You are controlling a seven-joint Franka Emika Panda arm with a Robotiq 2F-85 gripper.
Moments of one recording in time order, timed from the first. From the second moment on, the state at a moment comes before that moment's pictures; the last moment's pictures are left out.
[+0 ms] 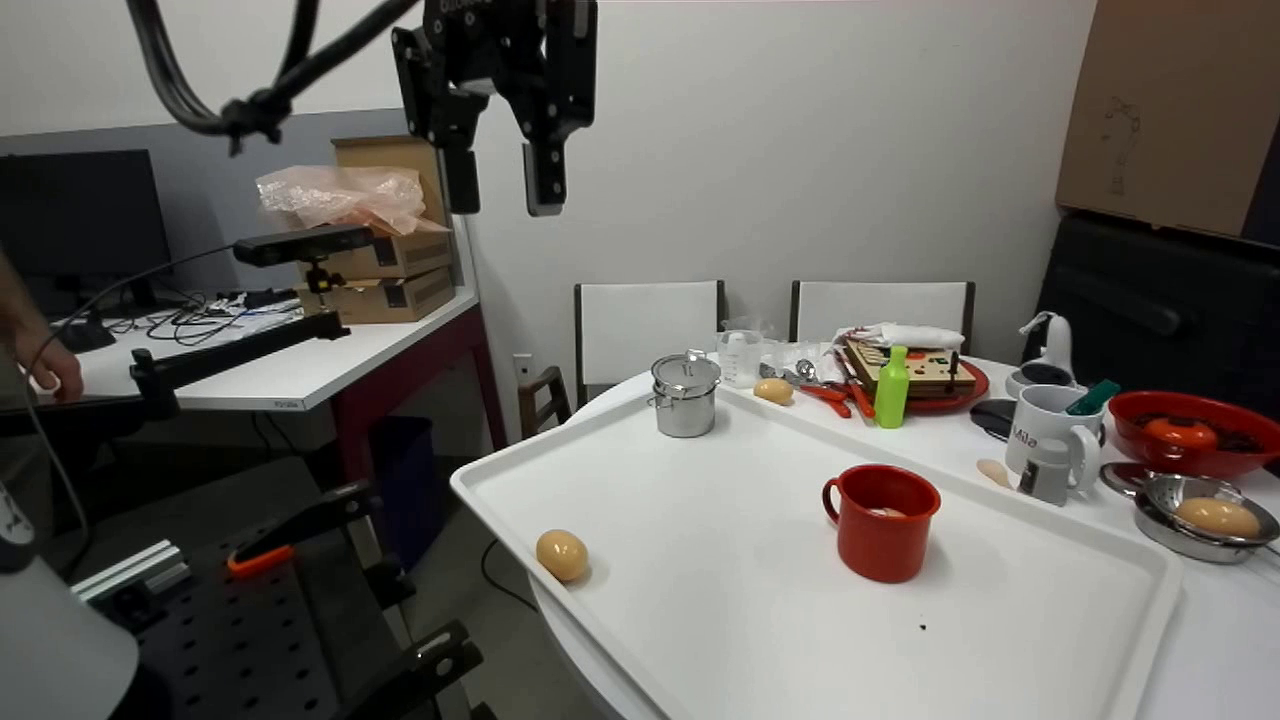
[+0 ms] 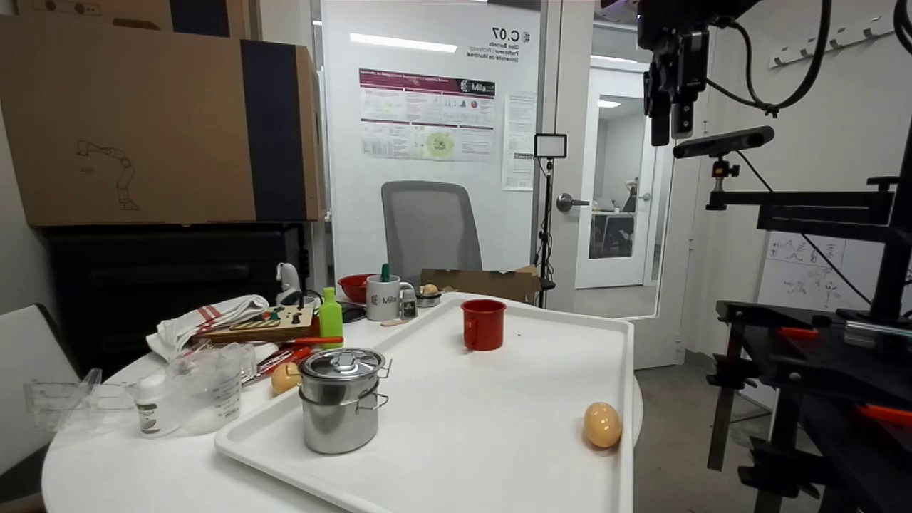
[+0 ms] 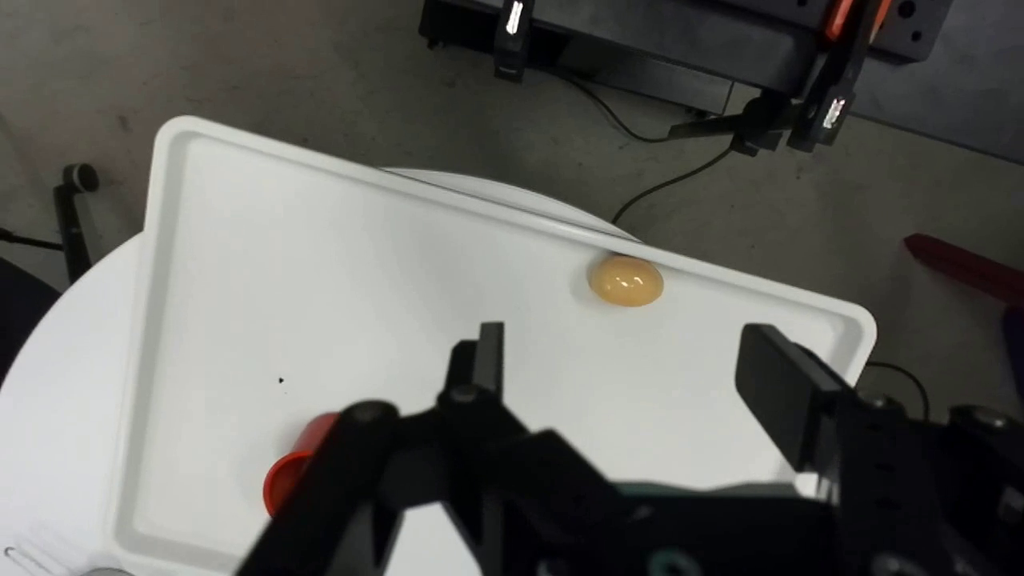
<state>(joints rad) -0.02 -0.64 -0.14 -2.76 -0.16 2.07 -0.31</state>
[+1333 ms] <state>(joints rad) 0.02 -0.55 -0.14 -2.76 -0.10 2.27 -0.26</state>
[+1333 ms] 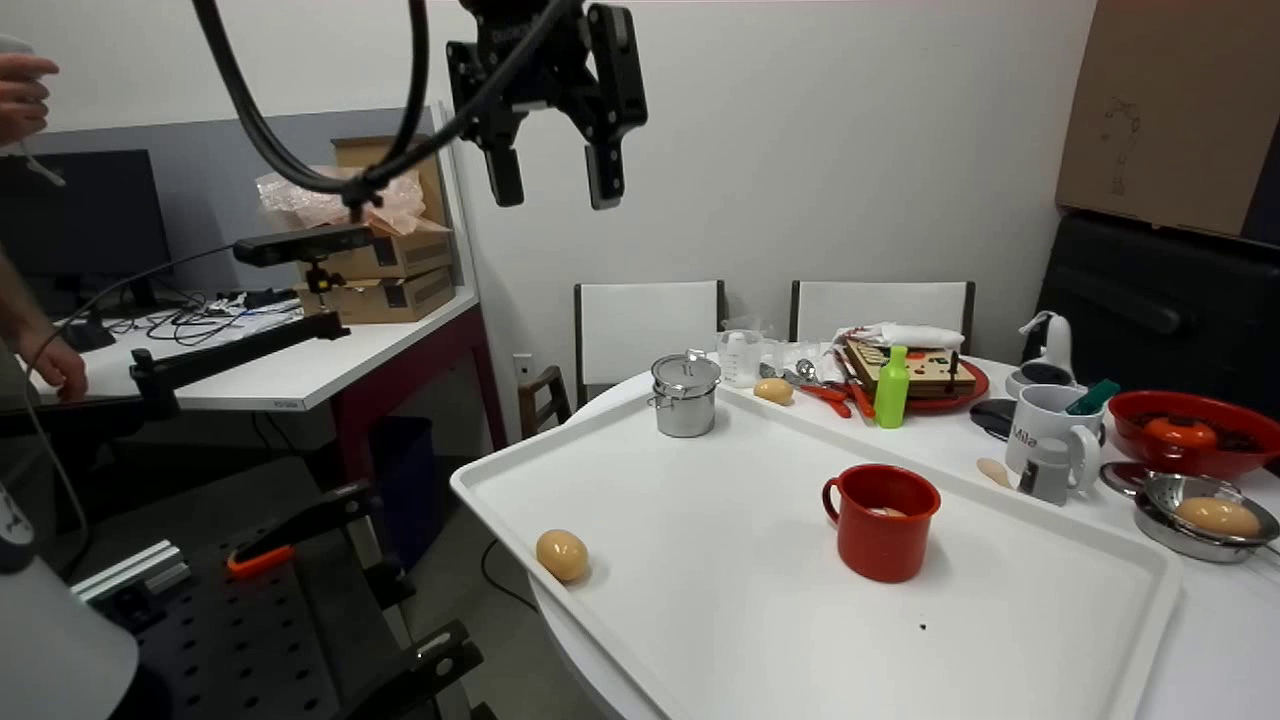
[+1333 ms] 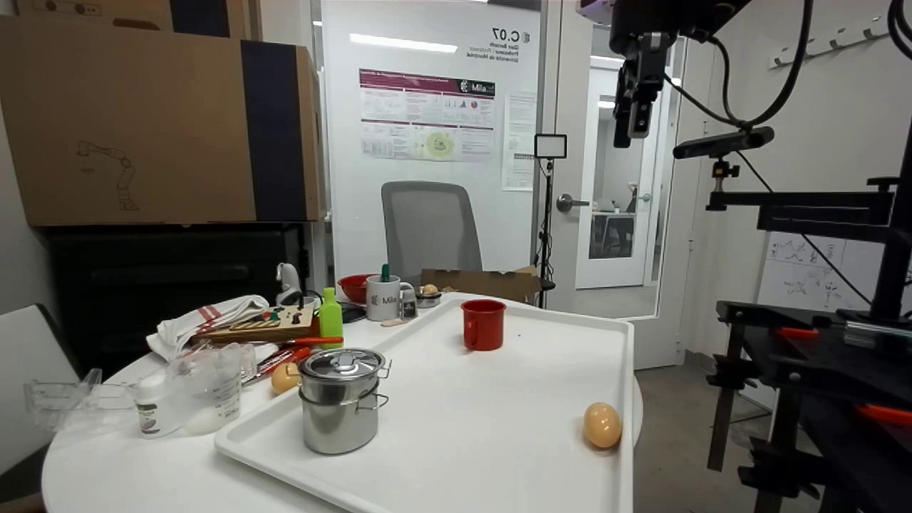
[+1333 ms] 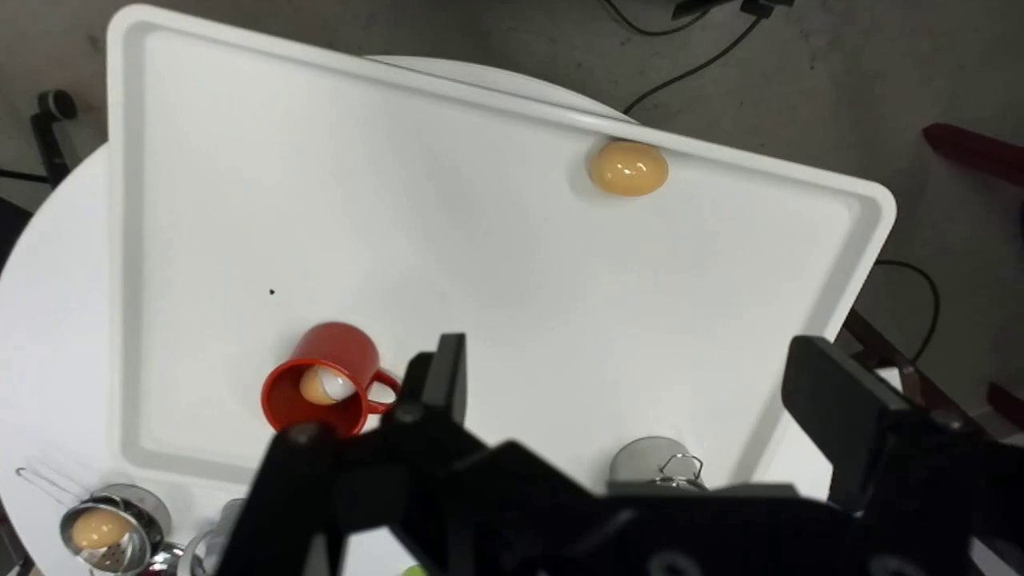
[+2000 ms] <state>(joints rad) 0.03 -0.48 -0.13 -2.74 -0.10 2.29 -0.26</state>
